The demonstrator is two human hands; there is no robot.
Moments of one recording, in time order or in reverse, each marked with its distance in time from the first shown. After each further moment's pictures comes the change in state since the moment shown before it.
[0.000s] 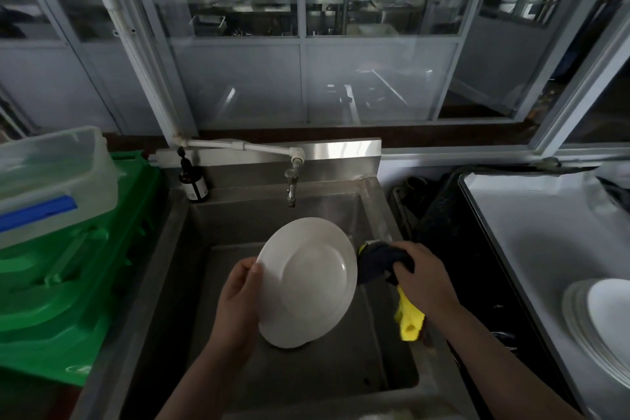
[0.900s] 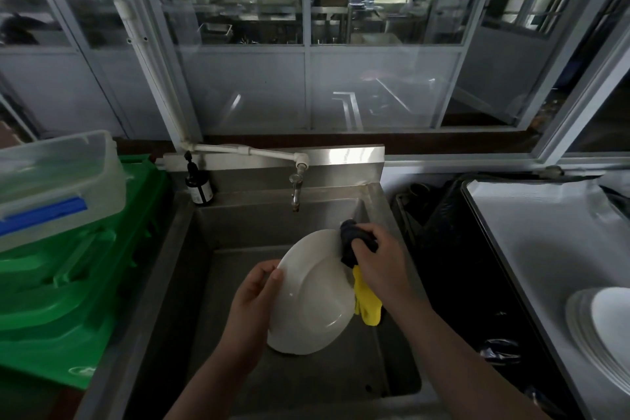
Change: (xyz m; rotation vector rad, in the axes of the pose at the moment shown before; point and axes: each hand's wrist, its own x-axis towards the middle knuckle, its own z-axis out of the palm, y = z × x) left_hand -0.011 0.007 0.005 0.099 -0.124 0.067; right_hand 0.005 -0.080 0.030 0.429 0.092 -0.005
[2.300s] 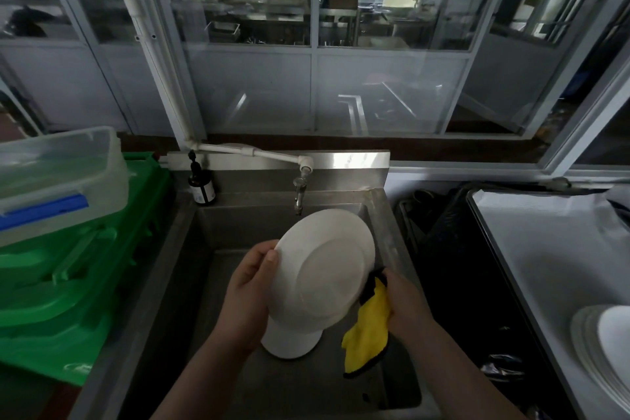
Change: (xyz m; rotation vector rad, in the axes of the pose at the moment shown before) left_hand 0.014 0.035 0.005 -0.051 0.023 0.072; right_hand 0.001 0.053 -0.001 0.516 0.008 0.769
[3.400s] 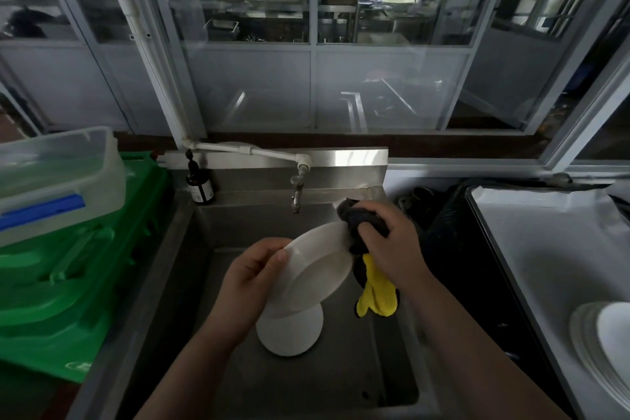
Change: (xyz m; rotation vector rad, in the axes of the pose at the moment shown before) left_hand -0.001 0.026 0.003 0.315 -0.130 0.173; right_hand -0.057 -0.082 0.022 -0.472 -0.182 -1.069
